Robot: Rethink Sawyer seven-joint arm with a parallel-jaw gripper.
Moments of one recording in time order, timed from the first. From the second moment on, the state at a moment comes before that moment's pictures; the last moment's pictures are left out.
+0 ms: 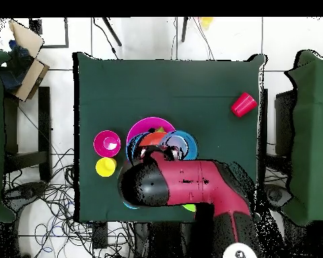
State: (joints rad) arm -0.42 -1.14 0.28 1.97 -0.29 0.56 1.82
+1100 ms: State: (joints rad) arm -0.21 -0.90 0.10 1.77 -0.29 0.56 1.89
